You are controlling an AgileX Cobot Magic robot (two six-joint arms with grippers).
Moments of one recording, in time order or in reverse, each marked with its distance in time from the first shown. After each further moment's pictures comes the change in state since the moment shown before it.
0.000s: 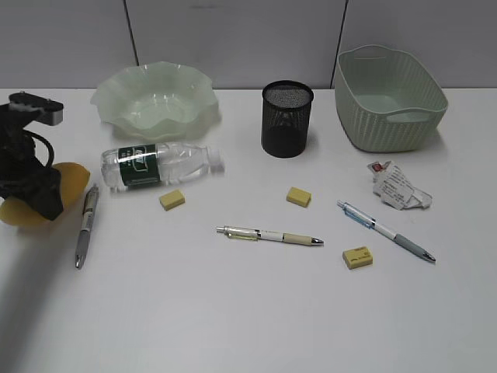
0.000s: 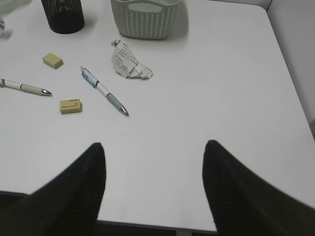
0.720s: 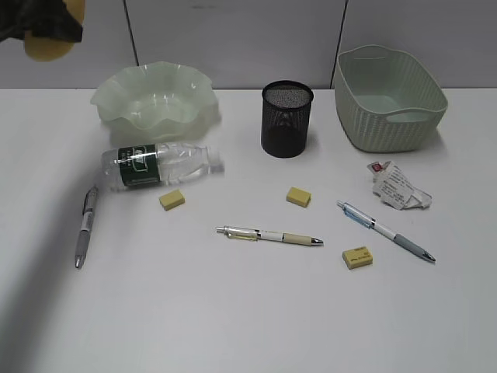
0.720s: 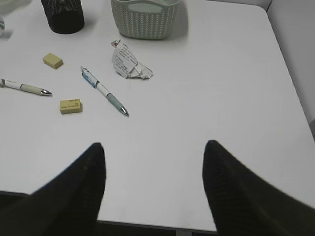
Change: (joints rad) left arm -0.002 -0.178 -0.198 -0.364 -0.346 0.000; right arm 0.000 0.000 0.000 0.000 0.000 0.000
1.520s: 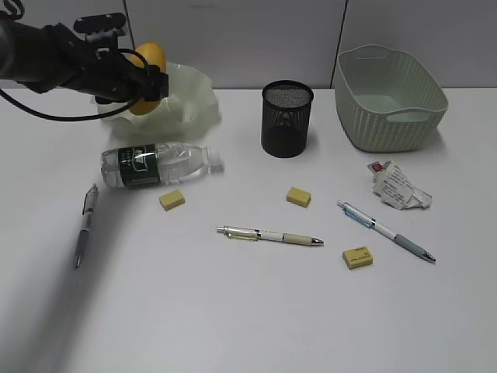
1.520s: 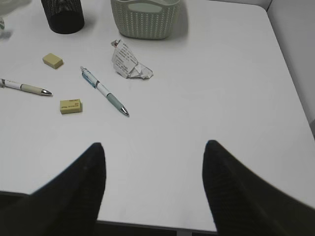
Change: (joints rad) left arm -0.166 0.504 -0.200 -0.173 -0.366 0.000; right arm 0.000 0.000 0.000 0.000 0.000 0.000
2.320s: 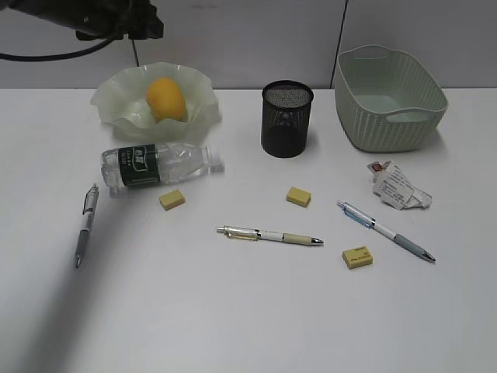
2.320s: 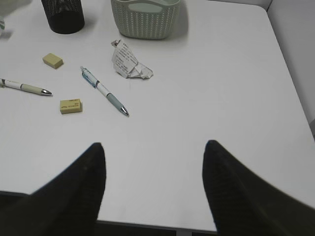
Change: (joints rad) left arm 0.000 -0.247 -0.011 0.080 0.219 0.000; right arm 0.000 0.000 0.000 0.000 0.000 0.000
